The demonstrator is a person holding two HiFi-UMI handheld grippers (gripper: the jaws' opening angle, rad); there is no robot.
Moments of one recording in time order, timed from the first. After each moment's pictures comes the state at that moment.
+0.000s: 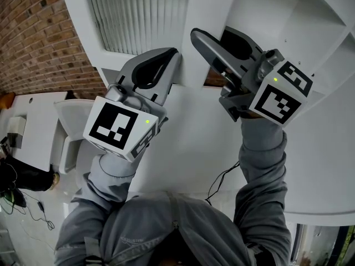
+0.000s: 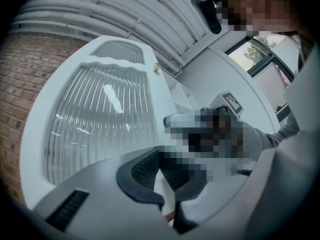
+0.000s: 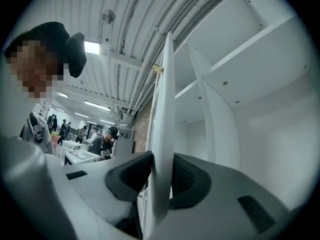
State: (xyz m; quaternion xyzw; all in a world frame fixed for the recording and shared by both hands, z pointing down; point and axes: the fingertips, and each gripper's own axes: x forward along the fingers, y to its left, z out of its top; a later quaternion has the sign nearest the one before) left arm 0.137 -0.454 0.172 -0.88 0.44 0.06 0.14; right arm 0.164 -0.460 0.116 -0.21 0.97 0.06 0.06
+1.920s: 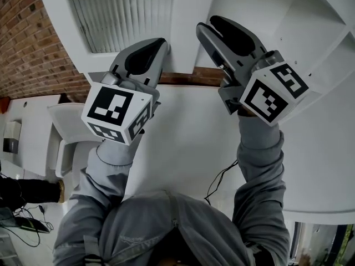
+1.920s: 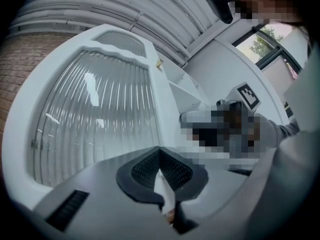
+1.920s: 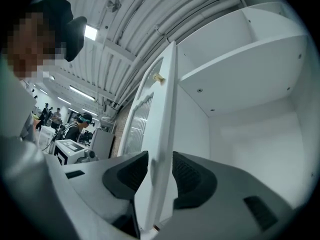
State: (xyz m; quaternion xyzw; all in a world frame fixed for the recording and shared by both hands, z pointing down) left arm 0.143 -0.504 0.186 -0.87 0.47 0.04 0.13; right arm 0.209 -0.503 0.127 -0.32 0.94 0.10 0.06
